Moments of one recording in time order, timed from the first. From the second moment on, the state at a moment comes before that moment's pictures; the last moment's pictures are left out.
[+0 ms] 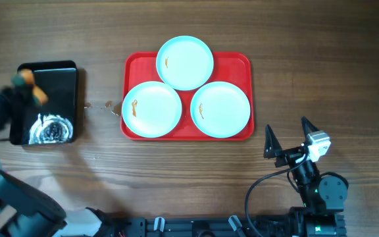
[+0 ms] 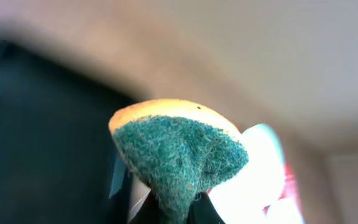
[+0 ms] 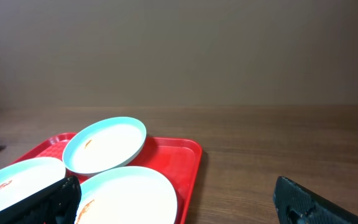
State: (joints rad) left arm 0.82 1.62 1.14 -0.45 0.99 0.00; right arm -0.03 0.02 0.01 0.02 -0.27 0.11
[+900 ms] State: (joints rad) left arm -0.06 1.34 1.24 -0.81 0.56 -0.36; right arm -0.03 0.02 0.01 0.02 -0.27 0.11
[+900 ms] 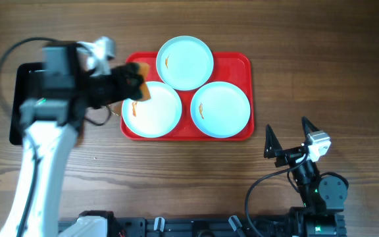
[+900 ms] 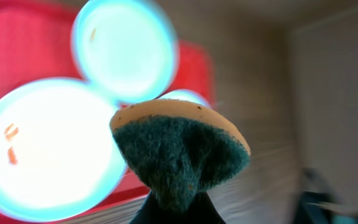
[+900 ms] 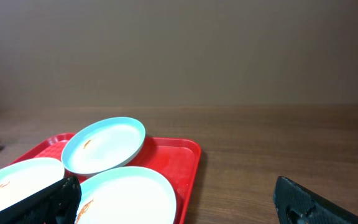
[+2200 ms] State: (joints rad) left arm -0.30 1.81 1.20 -0.73 0.21 -0.46; right arm -0.03 0.02 0.01 0.02 -0.27 0.11
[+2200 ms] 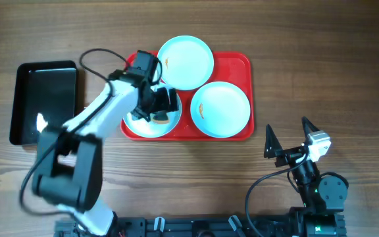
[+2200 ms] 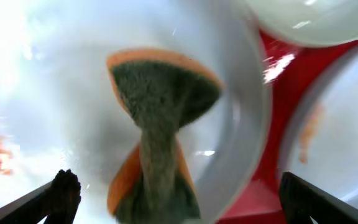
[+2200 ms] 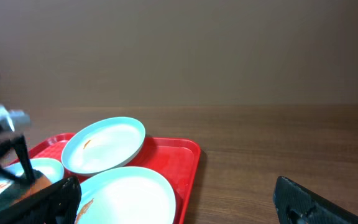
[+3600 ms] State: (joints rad) left arm -0.30 1.81 1.17 -0.65 0.05 -0.65; right arm -0.03 0.60 0.53 0.13 -1.15 0.94
